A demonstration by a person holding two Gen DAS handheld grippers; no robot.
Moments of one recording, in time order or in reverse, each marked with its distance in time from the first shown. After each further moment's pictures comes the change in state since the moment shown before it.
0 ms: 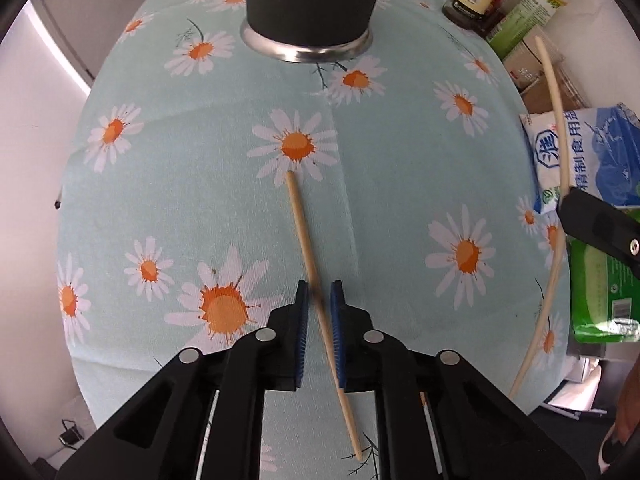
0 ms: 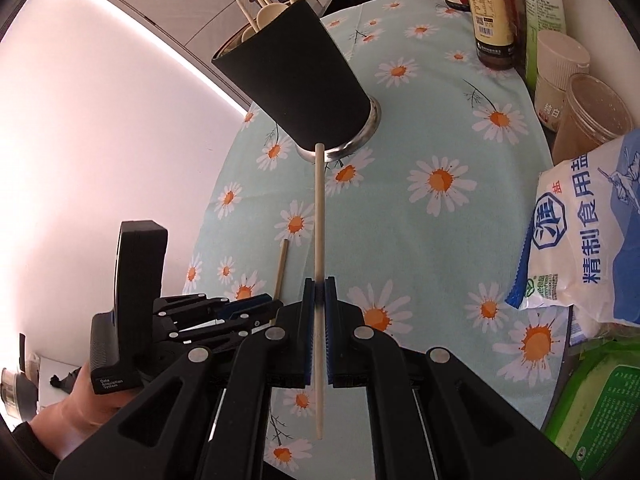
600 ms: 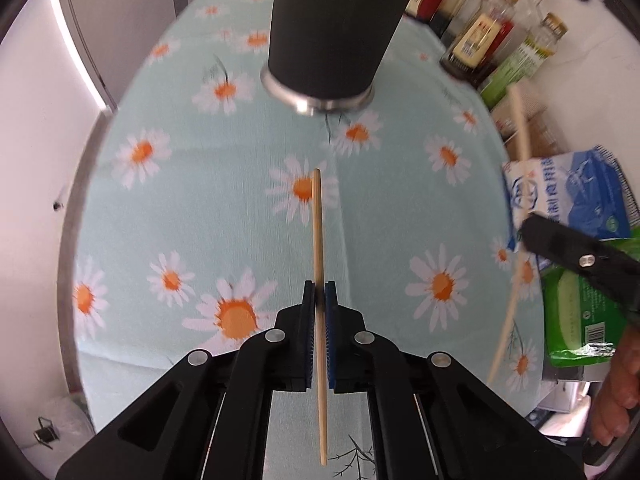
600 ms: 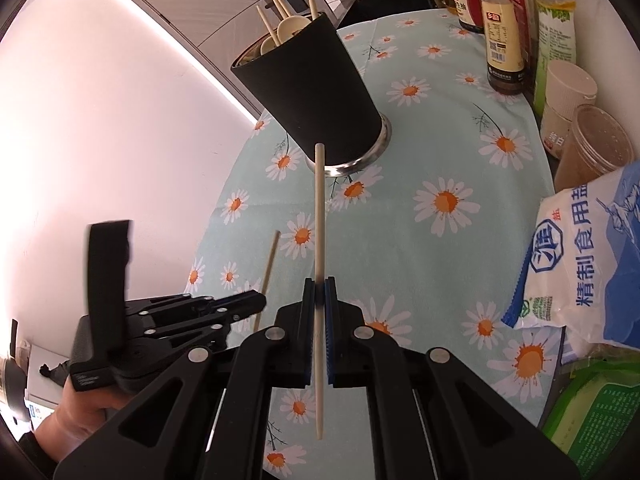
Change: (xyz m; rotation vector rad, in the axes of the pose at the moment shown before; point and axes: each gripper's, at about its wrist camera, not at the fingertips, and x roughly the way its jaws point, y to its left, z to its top) left arm -0.050 0.007 -0.010 -0.042 -0.168 -0.036; right arm -0.005 0.011 0.005 -0.054 -0.026 -0.009
